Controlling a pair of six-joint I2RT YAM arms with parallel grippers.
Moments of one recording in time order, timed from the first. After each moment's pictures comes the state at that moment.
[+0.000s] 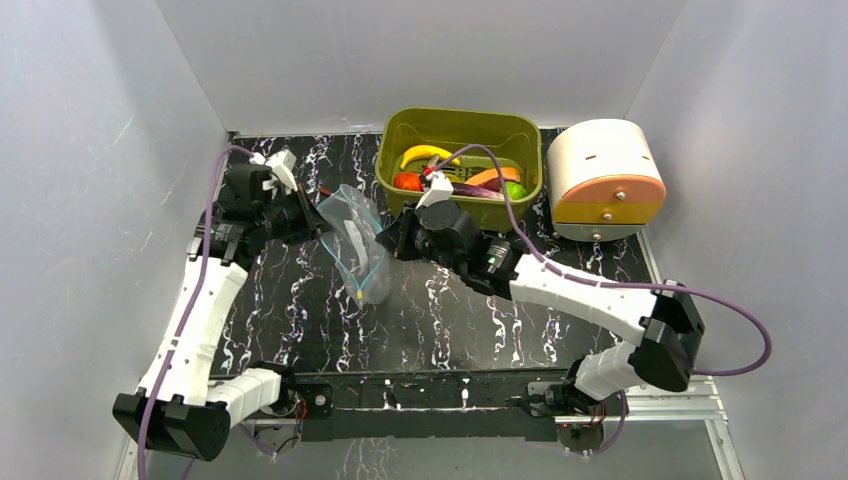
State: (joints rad) left arm -0.18 1.09 1.16 -0.84 0.34 -0.48; right arm 1.01 1.44 1.17 -0.07 0.17 0.77
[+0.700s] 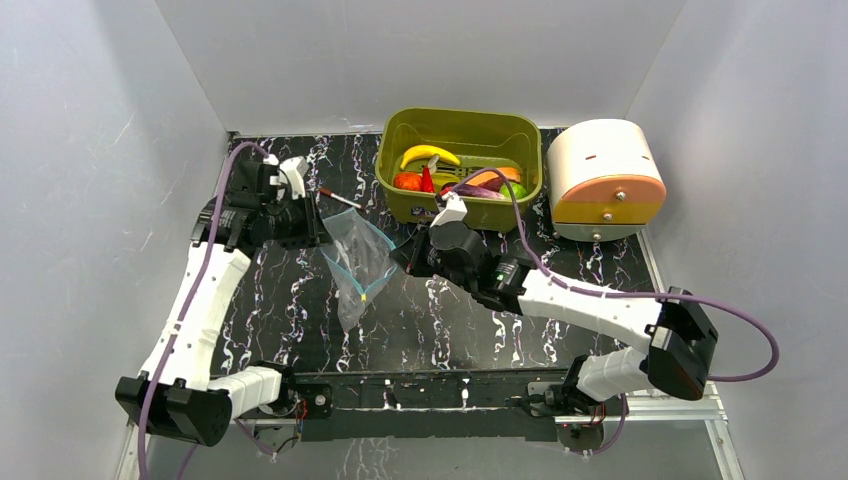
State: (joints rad) left arm -0.19 1.16 1.33 -1.08 0.24 -0.27; right arm 1.01 1.33 0.99 -0.01 0.23 0.87
